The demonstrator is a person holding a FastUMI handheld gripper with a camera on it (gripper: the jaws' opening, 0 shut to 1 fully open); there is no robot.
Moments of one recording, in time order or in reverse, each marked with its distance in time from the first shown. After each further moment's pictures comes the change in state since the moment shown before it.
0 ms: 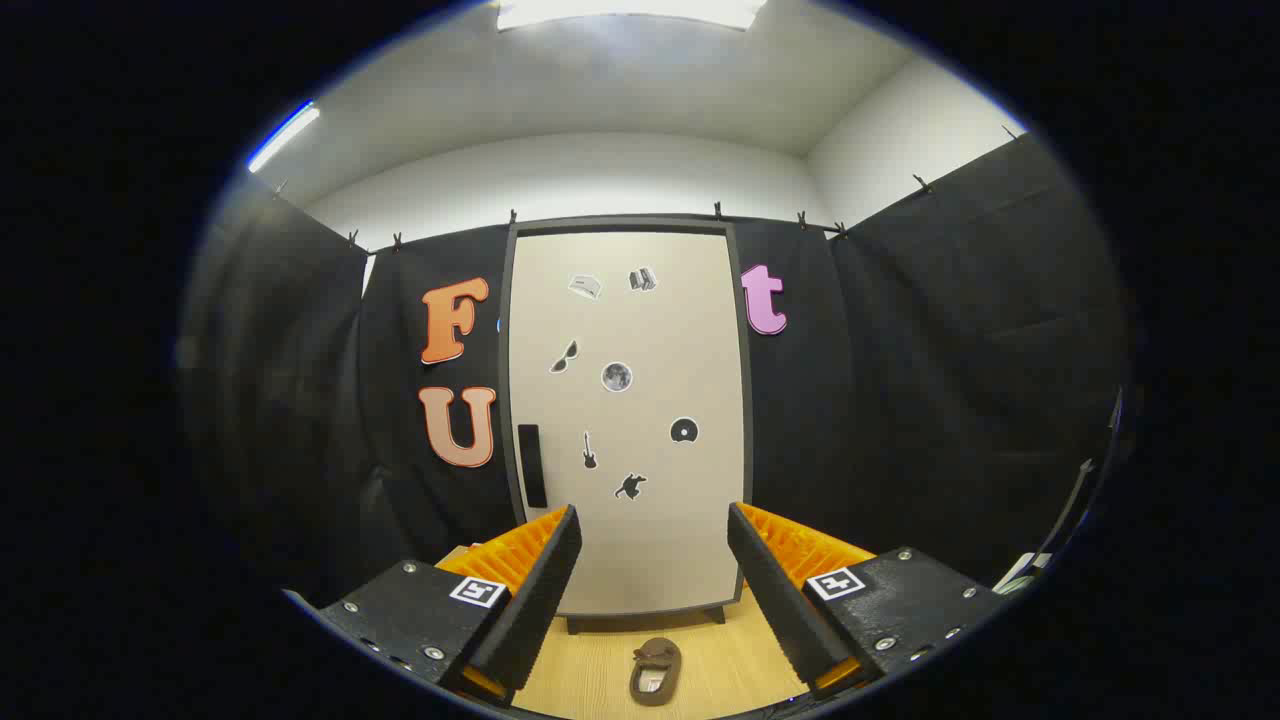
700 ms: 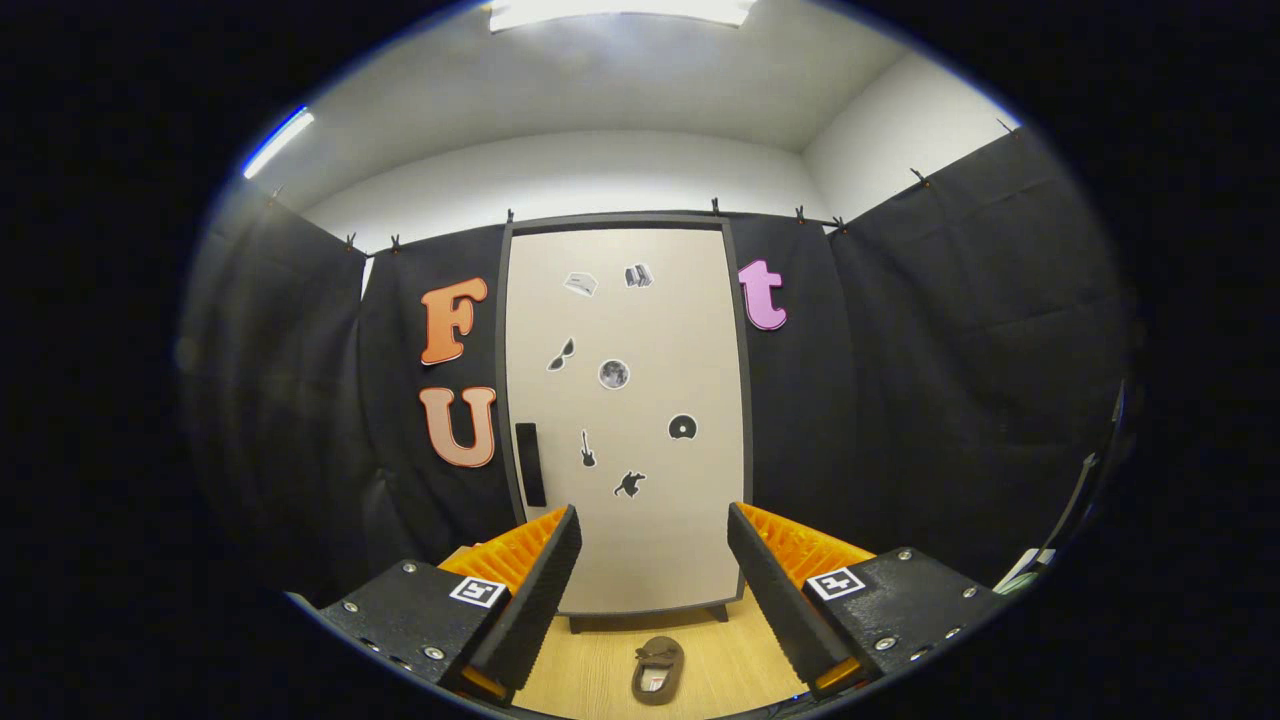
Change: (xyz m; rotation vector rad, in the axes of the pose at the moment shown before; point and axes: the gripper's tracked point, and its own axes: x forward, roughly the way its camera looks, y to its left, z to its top) arm 0.002 -0.004 -0.004 0.012 0.010 0.007
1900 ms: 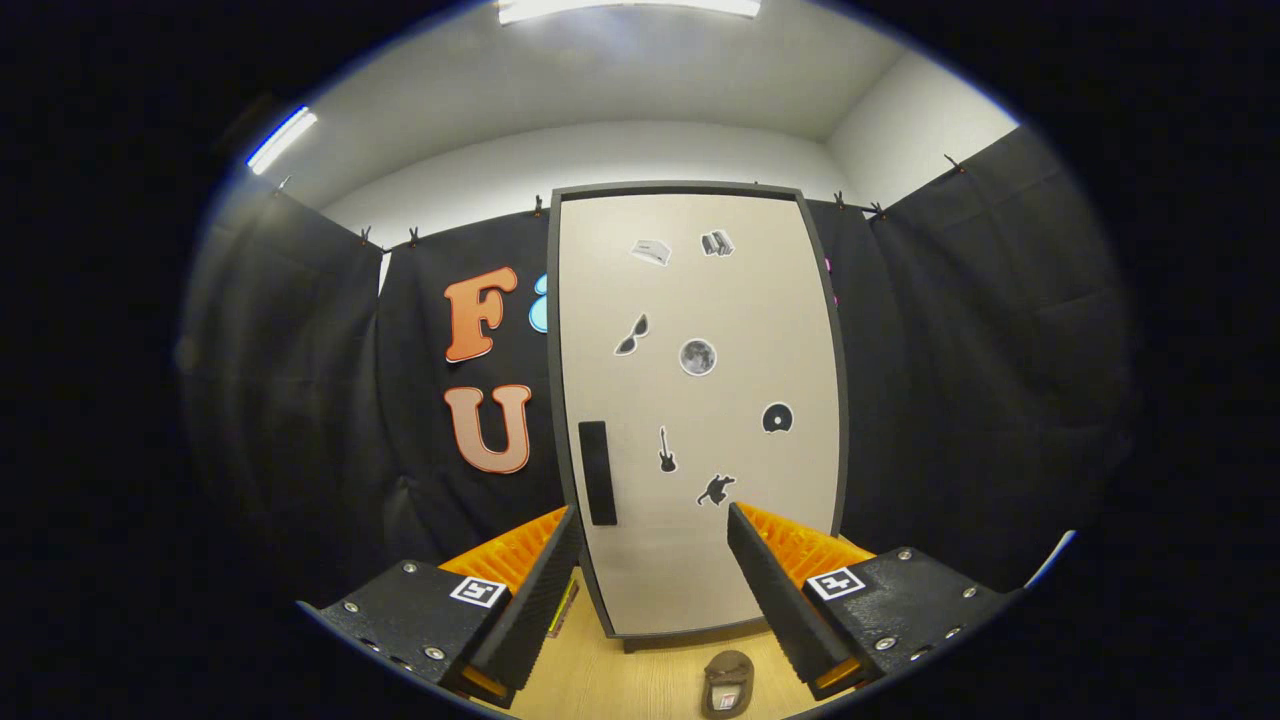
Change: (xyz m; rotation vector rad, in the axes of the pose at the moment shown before) arm 0.022 0.029 -0.013 0.016 0.003 0.080
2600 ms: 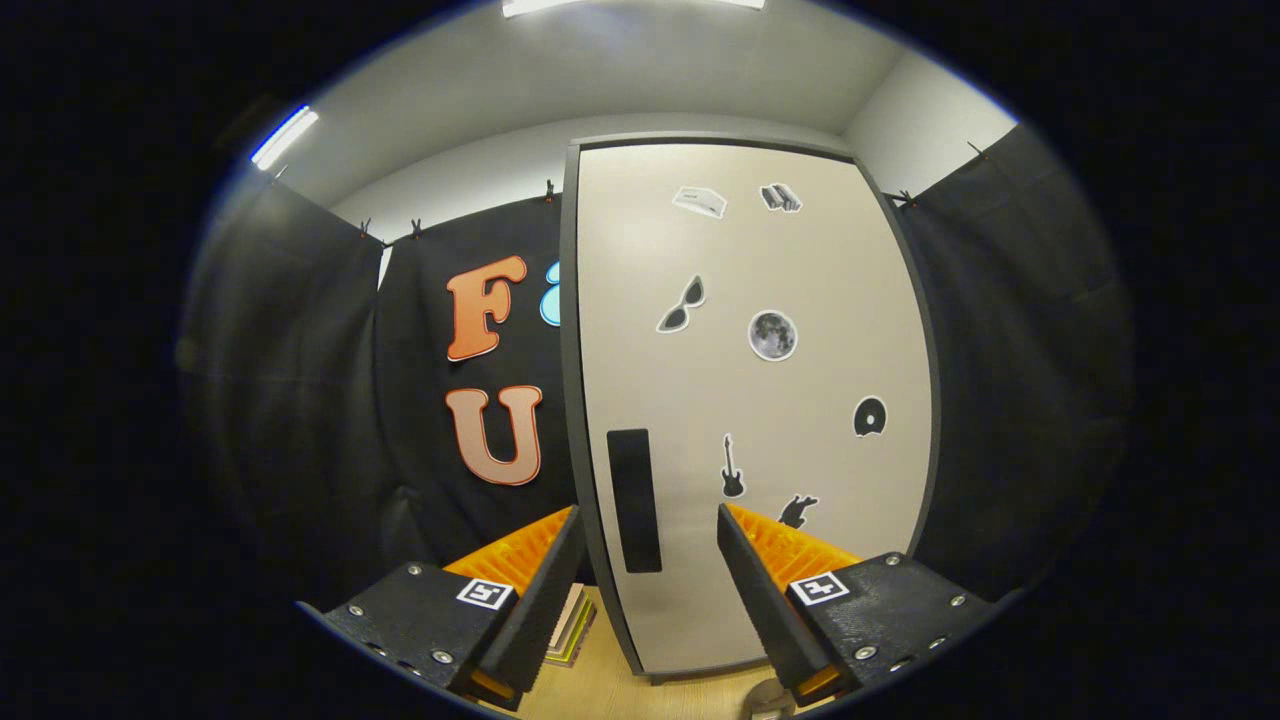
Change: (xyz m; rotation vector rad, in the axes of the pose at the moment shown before) arm 0.065 0.026 -0.012 0.002 0.001 0.052
